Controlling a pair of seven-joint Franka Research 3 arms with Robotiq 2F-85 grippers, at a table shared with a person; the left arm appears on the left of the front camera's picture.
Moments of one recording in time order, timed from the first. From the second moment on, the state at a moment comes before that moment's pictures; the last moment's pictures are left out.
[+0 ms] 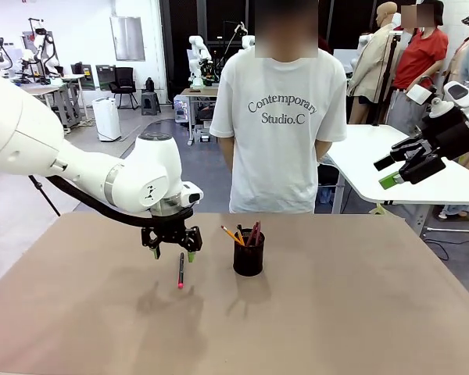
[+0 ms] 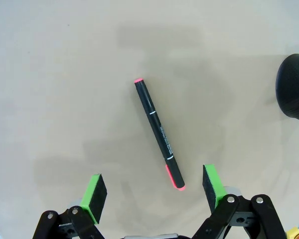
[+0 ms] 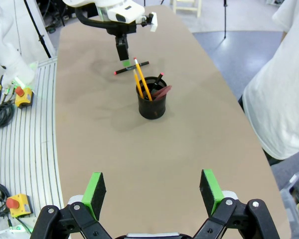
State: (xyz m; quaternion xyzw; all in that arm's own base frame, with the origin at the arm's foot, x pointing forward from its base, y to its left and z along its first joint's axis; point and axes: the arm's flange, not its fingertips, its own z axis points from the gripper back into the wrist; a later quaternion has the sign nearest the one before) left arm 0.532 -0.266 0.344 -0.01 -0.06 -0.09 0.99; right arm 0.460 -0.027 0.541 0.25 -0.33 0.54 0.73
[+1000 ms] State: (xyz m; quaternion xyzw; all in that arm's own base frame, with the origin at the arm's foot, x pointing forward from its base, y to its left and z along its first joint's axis) left arm 0.539 -0.274 0.314 0.02 -0.03 -0.06 1.00; right arm 0.460 -0.027 0.541 0.25 -0.33 0.54 0.73
